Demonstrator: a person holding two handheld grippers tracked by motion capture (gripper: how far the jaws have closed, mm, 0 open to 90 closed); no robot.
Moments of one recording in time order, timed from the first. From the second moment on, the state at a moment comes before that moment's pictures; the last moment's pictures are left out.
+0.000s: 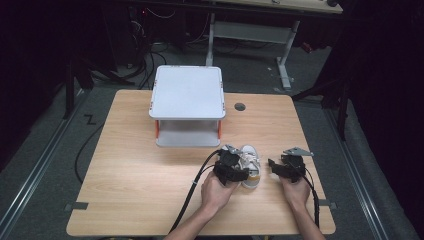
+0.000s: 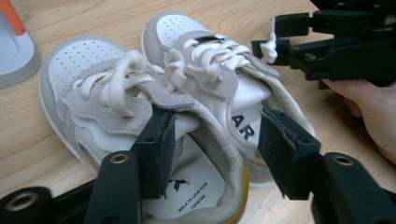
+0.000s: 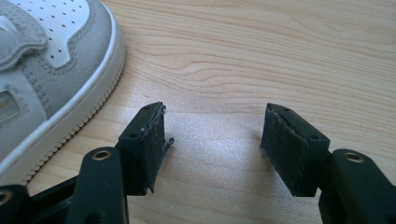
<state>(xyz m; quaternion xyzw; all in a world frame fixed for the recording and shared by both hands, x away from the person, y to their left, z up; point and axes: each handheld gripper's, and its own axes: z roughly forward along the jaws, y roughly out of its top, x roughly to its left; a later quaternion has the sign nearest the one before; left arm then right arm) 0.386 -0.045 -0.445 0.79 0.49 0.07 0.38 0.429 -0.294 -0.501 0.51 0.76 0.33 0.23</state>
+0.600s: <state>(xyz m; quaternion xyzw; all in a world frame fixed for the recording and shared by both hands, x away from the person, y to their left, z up) 0.397 -0.065 -0.452 0.81 0.46 0.10 0.33 0.429 -0.294 -0.501 0.51 0.76 0.33 0.23</state>
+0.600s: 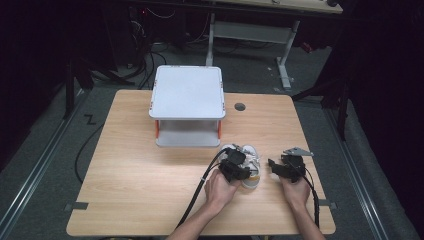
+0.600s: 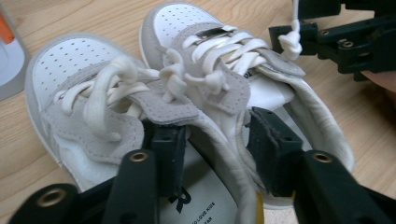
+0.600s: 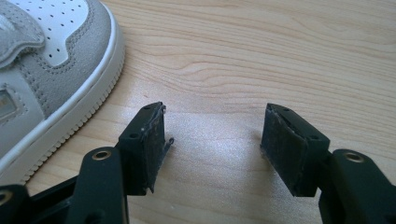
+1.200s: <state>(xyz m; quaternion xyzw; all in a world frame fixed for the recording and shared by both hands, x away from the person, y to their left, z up) 0.391 -0.055 -0.450 0.83 0.43 0.08 0.34 0.429 -0.294 -0.501 0.50 0.76 0.33 0.23</state>
